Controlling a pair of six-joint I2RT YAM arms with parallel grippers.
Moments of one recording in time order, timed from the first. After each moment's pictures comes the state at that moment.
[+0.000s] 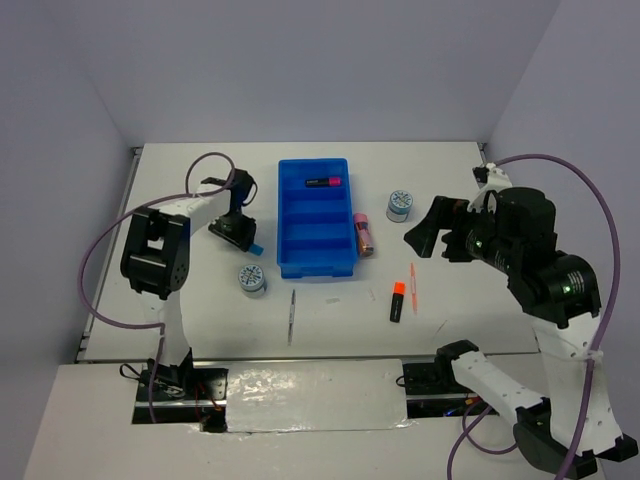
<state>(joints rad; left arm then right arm) -0.24 1.99 1.42 -0.85 -0.16 -1.35 0.28 0.87 1.49 -1.15 -0.16 0.39</state>
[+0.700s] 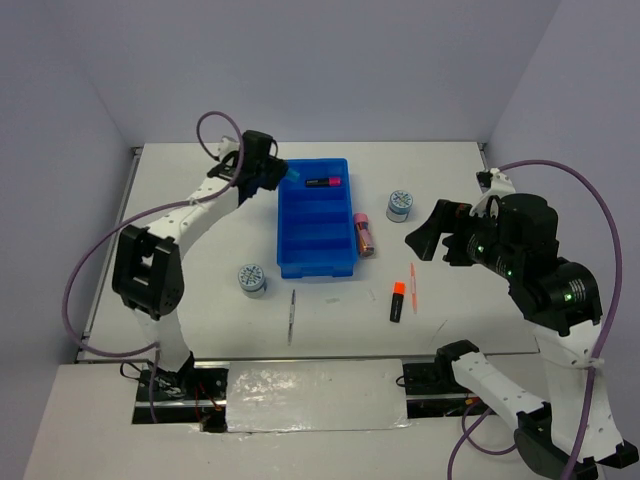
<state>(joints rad) -0.37 1.78 1.54 -0.43 -0.24 -1.41 0.28 0.84 1.46 -1.14 -0.16 0.42</state>
